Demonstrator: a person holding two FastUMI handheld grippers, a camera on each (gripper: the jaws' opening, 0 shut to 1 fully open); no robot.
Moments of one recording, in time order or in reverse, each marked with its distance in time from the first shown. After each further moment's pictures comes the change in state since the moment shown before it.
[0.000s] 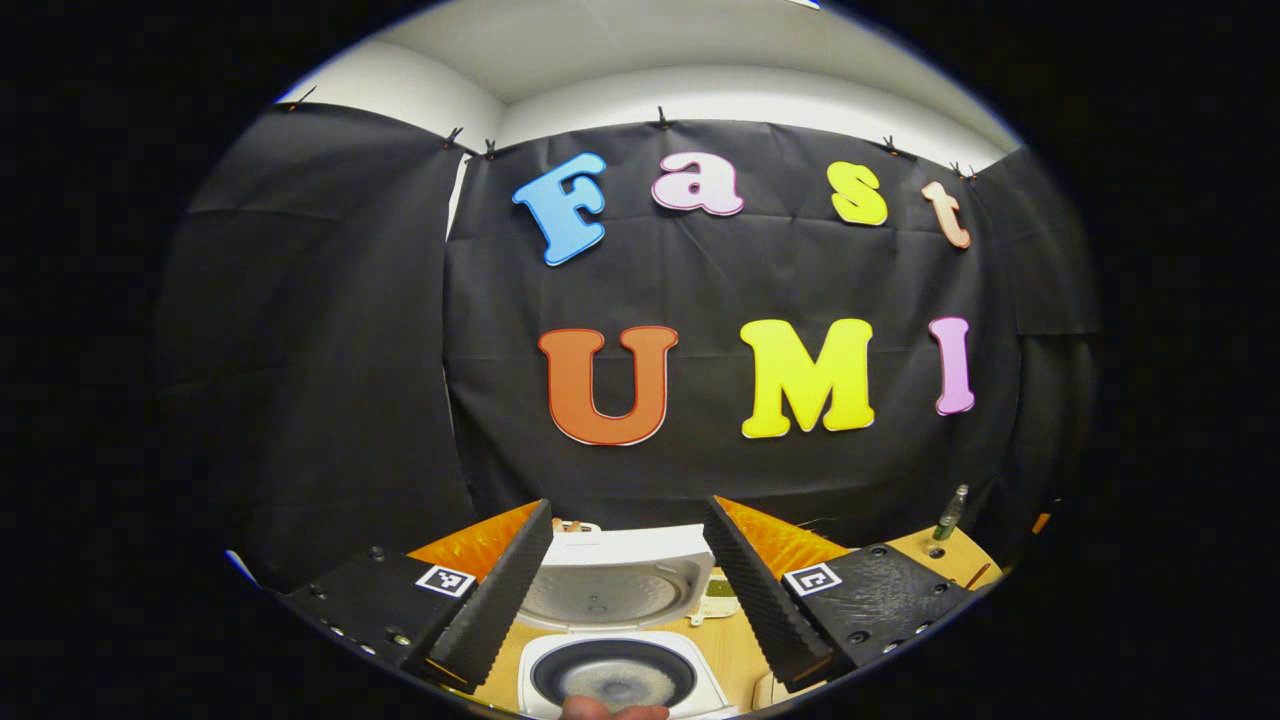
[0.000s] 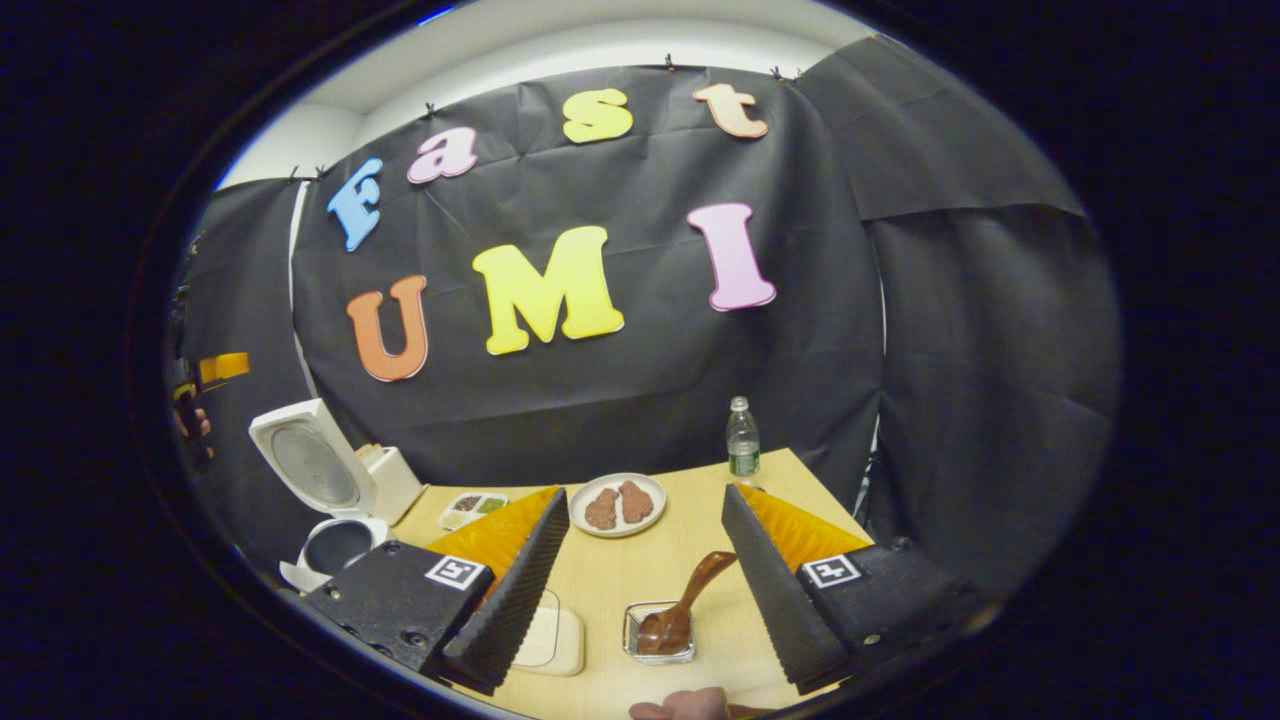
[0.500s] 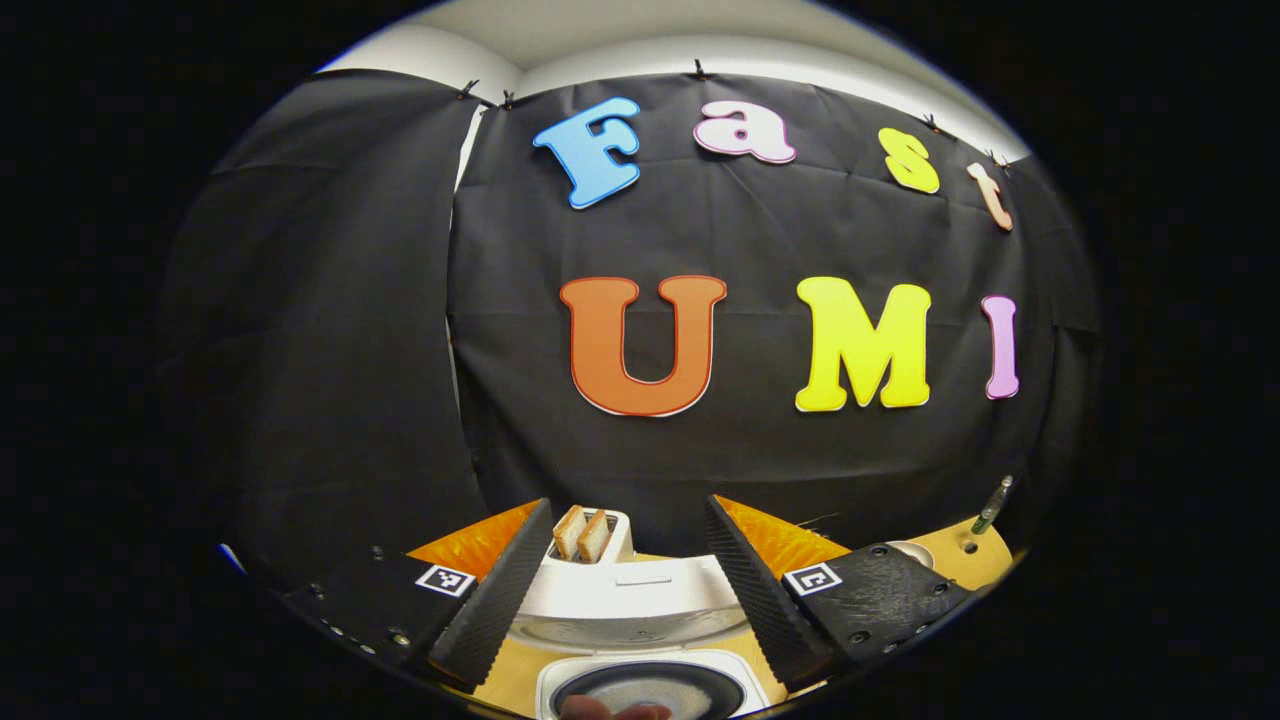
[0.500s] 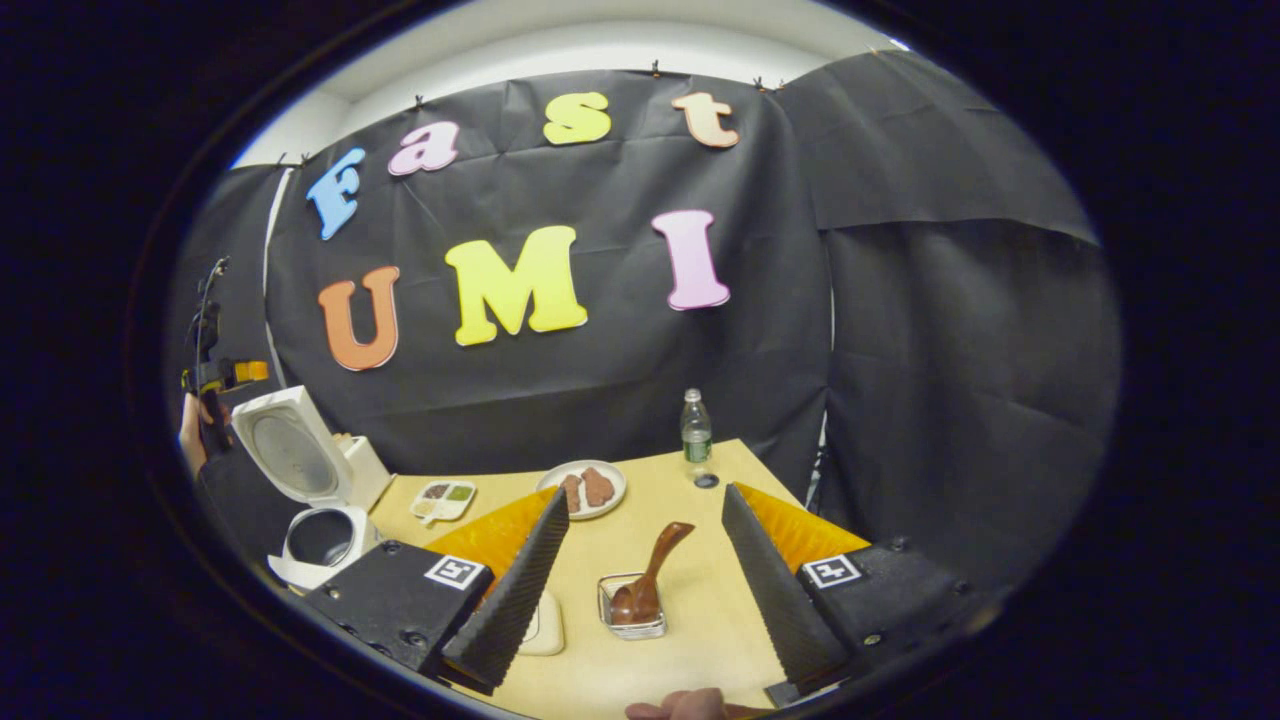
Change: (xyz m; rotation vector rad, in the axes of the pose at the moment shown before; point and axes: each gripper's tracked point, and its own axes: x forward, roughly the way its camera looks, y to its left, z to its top) left arm 0.092 0.039 -0.050 -0.017 0.116 0.036; right arm -0.053 -0.012 -0.013 0.006 0.021 -0.153
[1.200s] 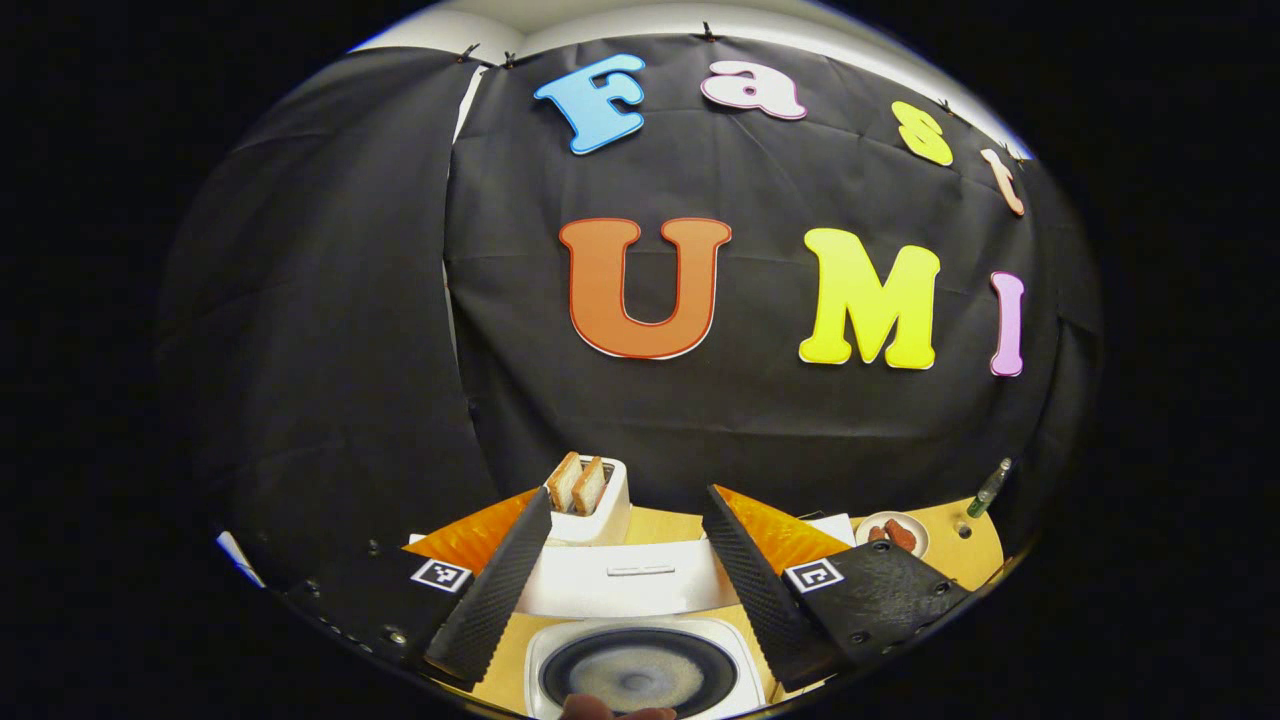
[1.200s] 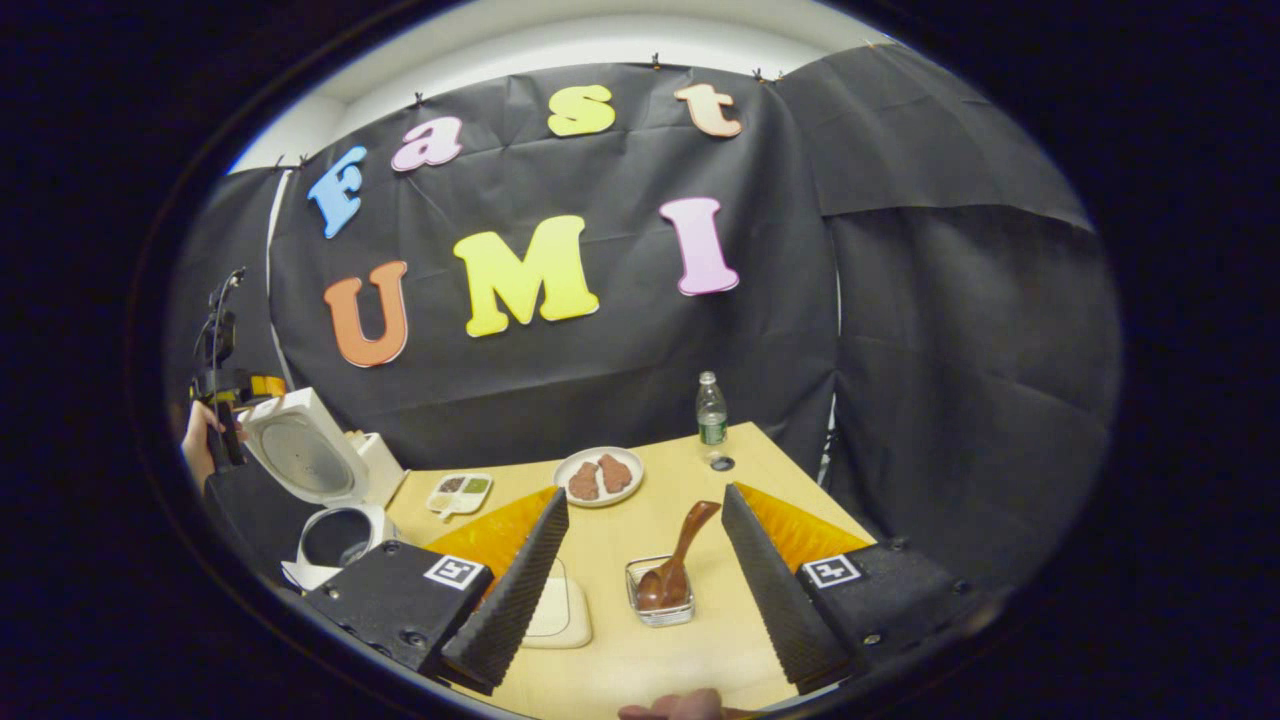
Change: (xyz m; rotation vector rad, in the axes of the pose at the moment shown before) left arm -0.025 -0.011 -0.039 -0.022 0.151 -0.003; right arm -0.003 0.042 -0.015 0.013 0.036 0.070
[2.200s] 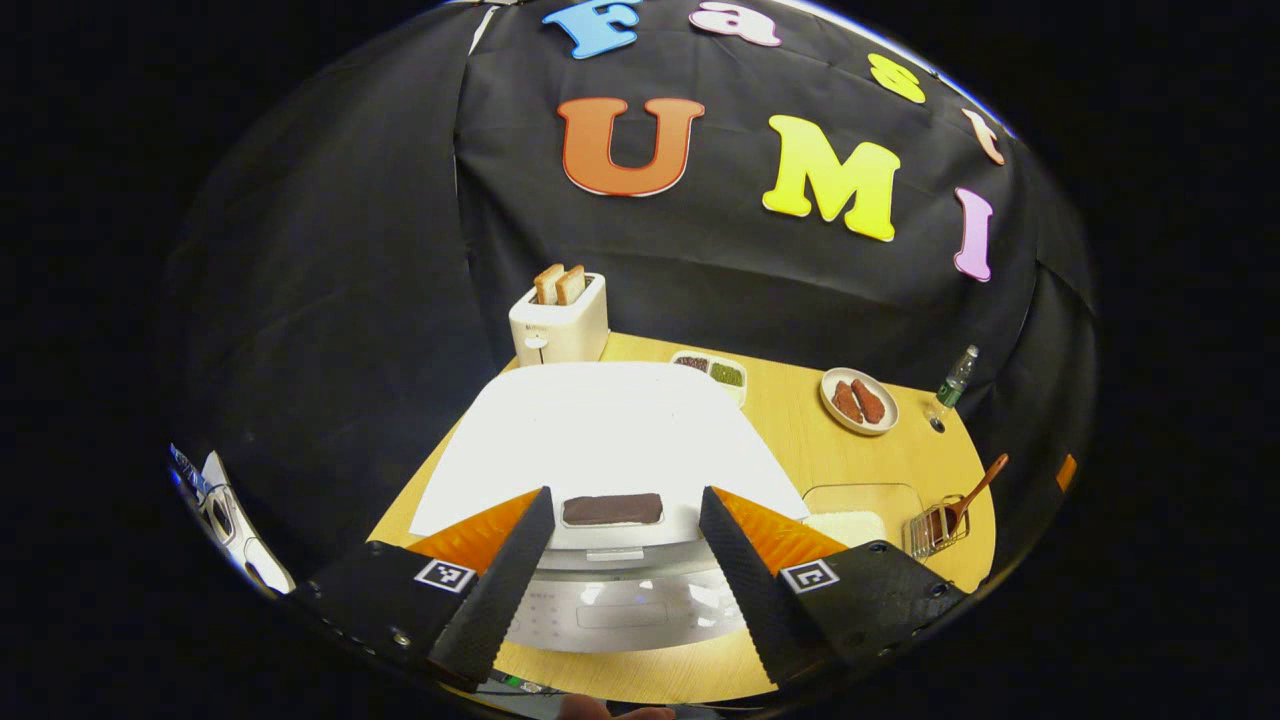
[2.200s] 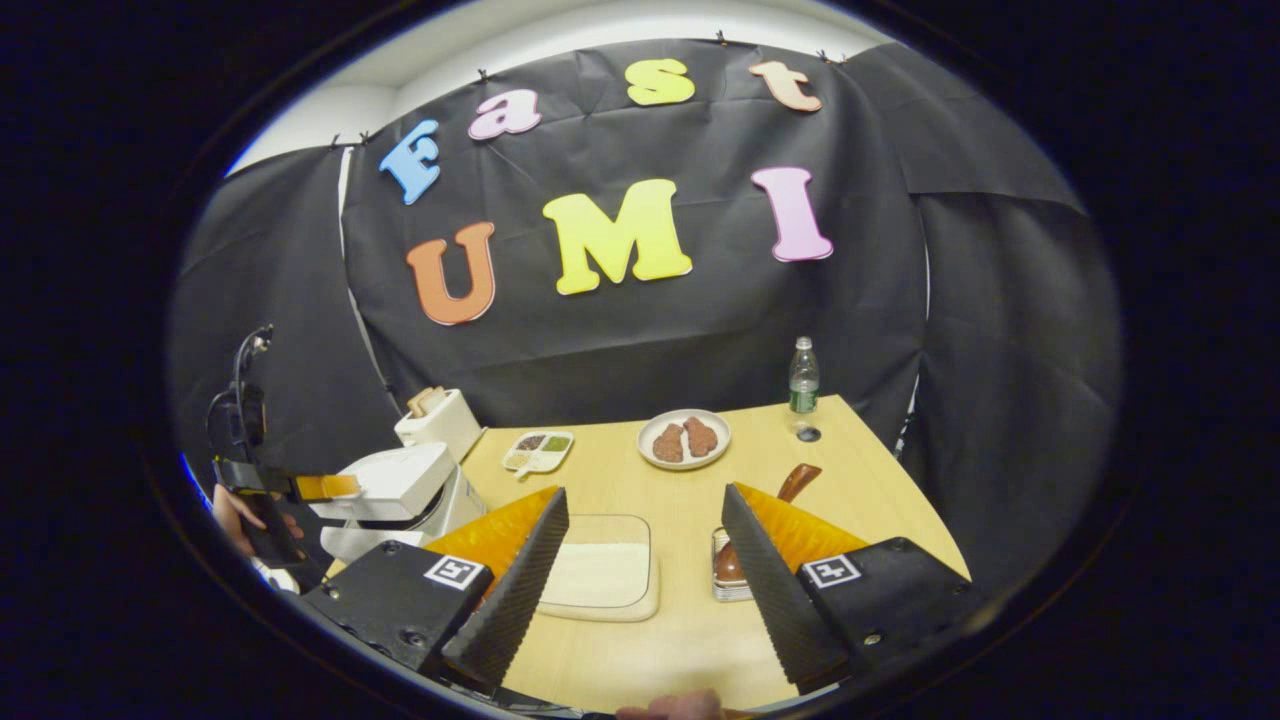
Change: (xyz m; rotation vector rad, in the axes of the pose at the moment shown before) left arm -0.114 -0.028 -0.213 -0.035 0.355 -0.051; right arm -0.007 0.060 -0.043 -0.061 0.106 0.208
